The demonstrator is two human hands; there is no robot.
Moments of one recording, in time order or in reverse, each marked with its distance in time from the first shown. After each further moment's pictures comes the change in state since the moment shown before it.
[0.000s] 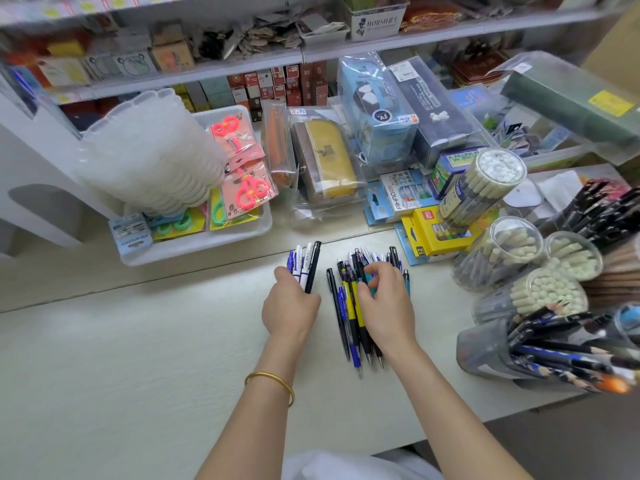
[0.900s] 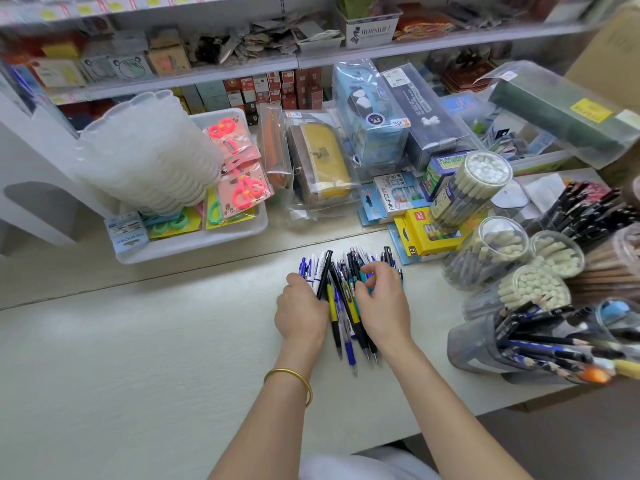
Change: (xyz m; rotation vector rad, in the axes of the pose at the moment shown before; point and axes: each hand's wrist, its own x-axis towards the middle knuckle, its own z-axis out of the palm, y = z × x) left_hand -0.017 0.012 0.023 0.033 0.042 0.014; right_hand -0.001 0.003 -0.002 0.008 0.023 -0.009
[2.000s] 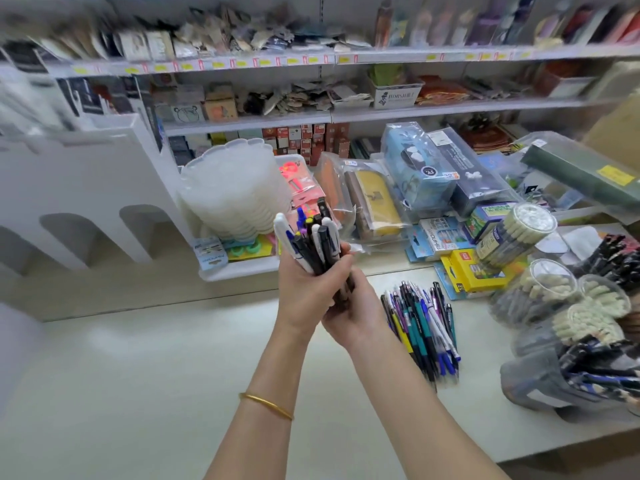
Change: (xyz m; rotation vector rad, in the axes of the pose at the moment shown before) left_hand -0.015 -0.018 -0.157 -1.338 0.070 0.377; right_hand -0.039 -0.157 0.052 1.530 -0.494 0.592
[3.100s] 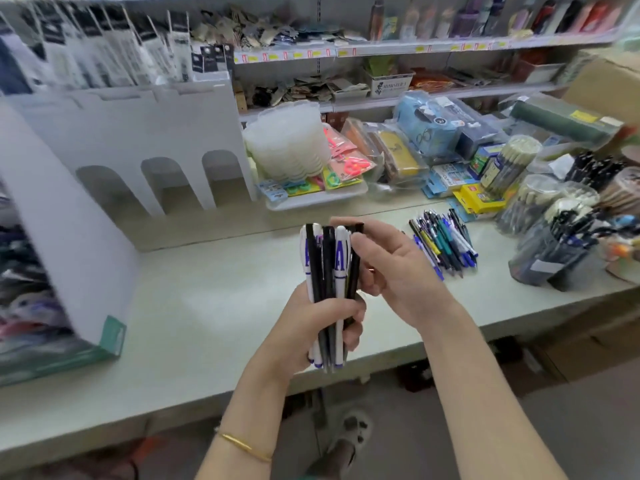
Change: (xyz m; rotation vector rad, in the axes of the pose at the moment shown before) left_hand -0.163 0.071 -0.194 -0.059 -0.744 -0.362; right_hand -0.171 0.123 0.010 -0.826 -0.399 -0.501
